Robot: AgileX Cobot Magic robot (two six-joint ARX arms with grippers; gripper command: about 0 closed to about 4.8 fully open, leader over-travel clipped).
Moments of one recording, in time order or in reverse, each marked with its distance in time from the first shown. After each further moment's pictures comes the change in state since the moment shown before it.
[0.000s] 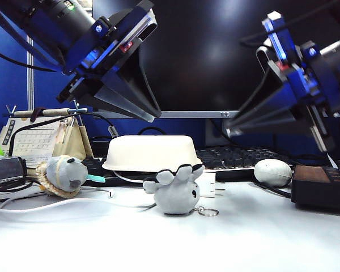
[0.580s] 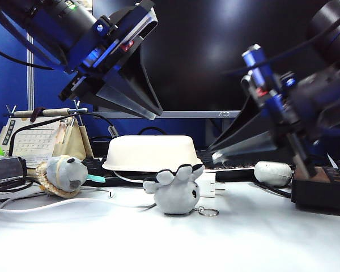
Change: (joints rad) left arm 0.000 0.000 0.000 0.018 -0.003 0.012; right arm 0.031 0.197 0.005 0.164 -0.018 0.093
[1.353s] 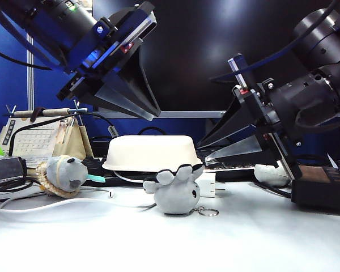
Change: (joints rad) left arm 0.000 0.000 0.000 0.000 -0.023 0.000; right arm 0.000 0.090 0.088 -0.008 -0.007 0.074
